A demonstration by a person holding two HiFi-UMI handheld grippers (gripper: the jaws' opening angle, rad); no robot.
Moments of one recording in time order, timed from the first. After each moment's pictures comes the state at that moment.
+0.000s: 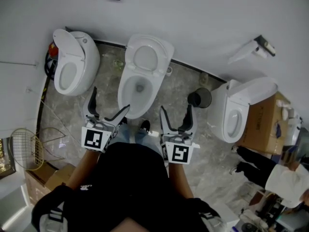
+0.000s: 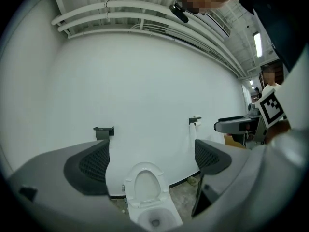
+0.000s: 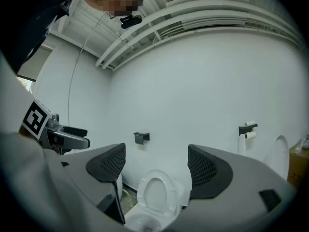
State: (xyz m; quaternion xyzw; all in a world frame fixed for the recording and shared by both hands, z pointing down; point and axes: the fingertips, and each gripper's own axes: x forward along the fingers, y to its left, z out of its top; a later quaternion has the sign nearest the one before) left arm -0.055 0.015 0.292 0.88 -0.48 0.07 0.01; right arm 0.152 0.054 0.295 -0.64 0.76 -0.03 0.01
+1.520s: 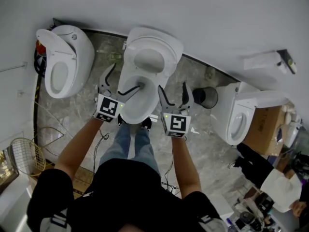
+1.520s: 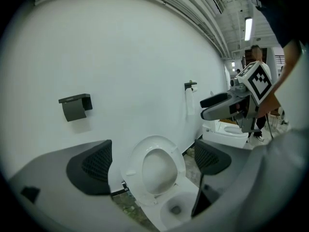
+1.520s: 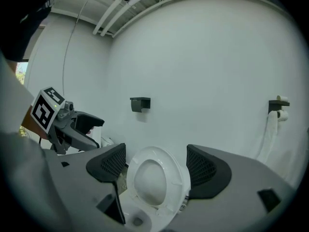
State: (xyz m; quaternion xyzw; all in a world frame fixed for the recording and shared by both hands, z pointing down) left arm -0.033 -0.209 0.491 0.91 -0.36 0.22 0.01; right arm 0.125 -0.172 0.473 -0.62 0.77 -0.08 -0.13
